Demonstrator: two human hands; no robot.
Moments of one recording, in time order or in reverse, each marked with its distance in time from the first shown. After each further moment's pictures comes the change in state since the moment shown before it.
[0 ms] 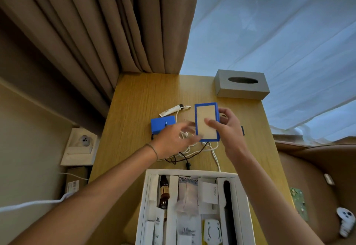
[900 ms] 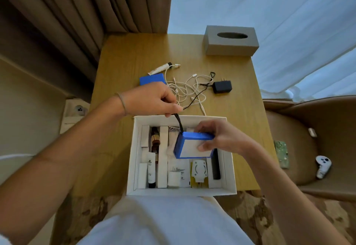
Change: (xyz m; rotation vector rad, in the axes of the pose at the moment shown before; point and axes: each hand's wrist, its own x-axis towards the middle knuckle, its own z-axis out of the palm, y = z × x) left_hand -0.073 0.064 -0.009 0.312 -0.336 0.079; right_hand -0.123 0.038 -0.066 -0.542 -0.651 0.122
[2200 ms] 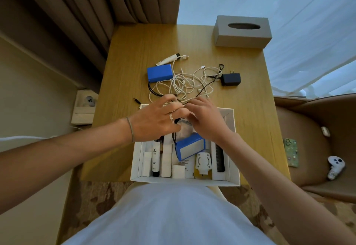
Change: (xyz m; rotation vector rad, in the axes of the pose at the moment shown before) left_hand -0.027 -0.051 0.085 1.122 0.332 0.667; right_hand 0.047 0.005 0.044 -0.764 0.423 -0.451
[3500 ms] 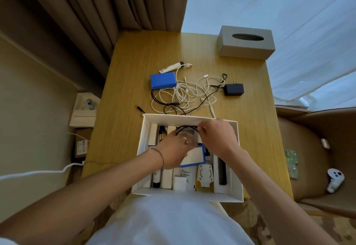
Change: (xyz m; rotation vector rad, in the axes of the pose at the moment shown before) left_hand 0.019 0.065 0.072 -0.439 -0.493 -0.455; right_hand -0.006 0.003 -0.001 -0.146 -0.215 0.427
